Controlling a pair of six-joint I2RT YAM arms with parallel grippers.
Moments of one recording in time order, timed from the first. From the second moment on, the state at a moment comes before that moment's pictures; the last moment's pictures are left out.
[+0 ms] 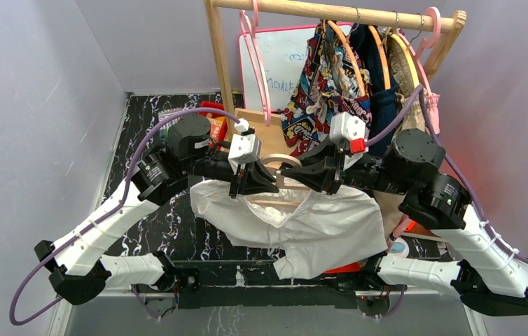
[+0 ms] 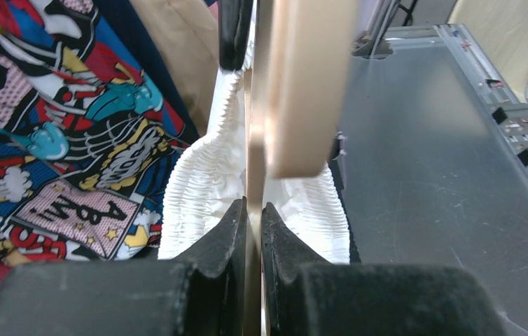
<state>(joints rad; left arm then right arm) -0.85 1.18 1.44 -0.53 0.85 0.18 1.04 0.94 1.50 -0.52 -0.37 -0.09</state>
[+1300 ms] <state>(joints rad) -0.85 1.06 1.31 -0.34 0.81 0.09 1.04 0.94 1.36 -0.39 -0.40 -0.07</state>
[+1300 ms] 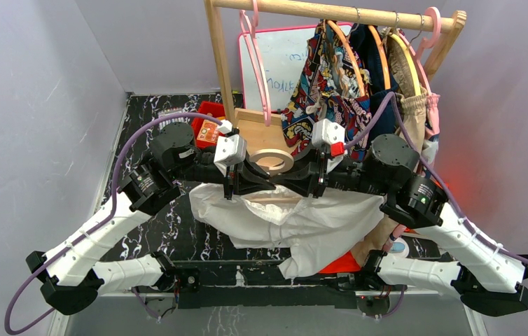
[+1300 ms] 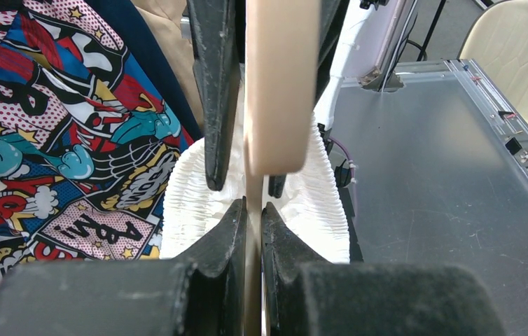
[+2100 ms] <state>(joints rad) -0.85 0.86 1.25 -0.30 0.61 0.11 1.04 0.96 1.42 -0.59 -0.21 -0.06</state>
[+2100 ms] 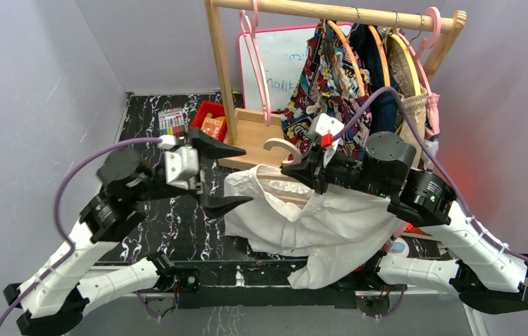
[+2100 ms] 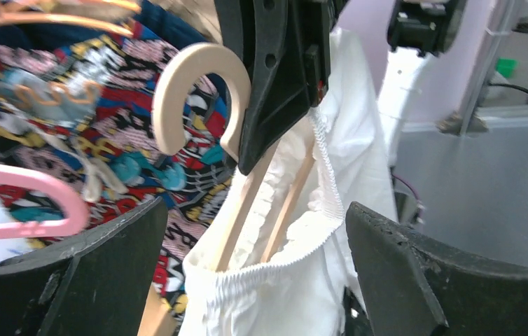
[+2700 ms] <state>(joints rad) -0.85 0.57 1.02 -0.19 0.22 0.13 1.03 1.18 1.55 -0.58 0.50 -0.08</state>
